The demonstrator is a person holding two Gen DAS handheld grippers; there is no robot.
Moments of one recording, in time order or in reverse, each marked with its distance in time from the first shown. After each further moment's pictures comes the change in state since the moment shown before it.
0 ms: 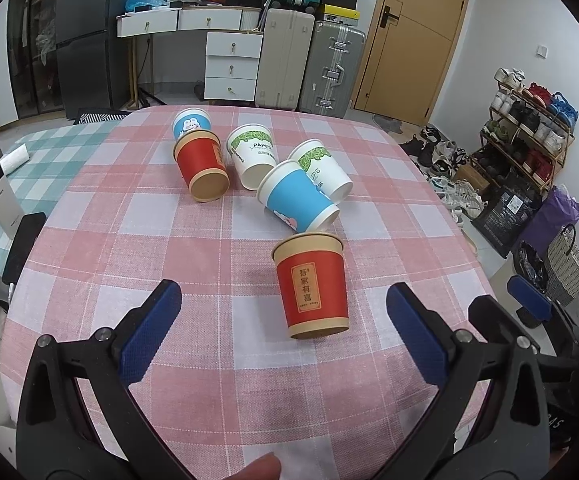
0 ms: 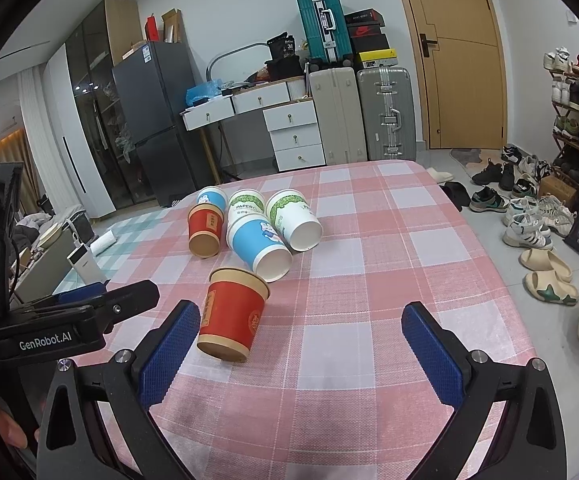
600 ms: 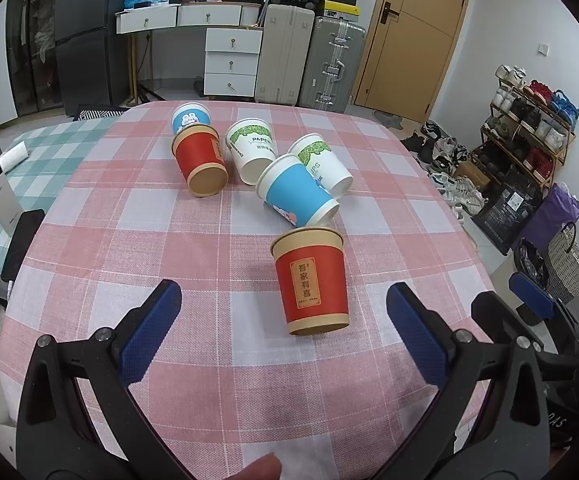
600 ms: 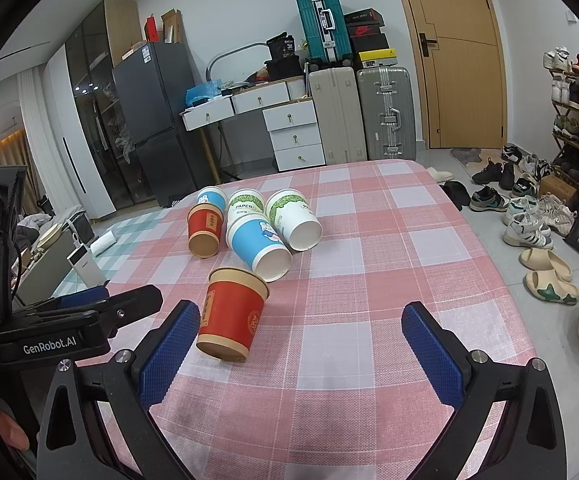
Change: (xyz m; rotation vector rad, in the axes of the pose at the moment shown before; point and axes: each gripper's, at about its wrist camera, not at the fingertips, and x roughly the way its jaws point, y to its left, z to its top) left arm 0.005 0.000 -0.003 -0.001 0.013 0.002; right arm 0.000 -0.001 0.001 0.001 0.002 -0.002
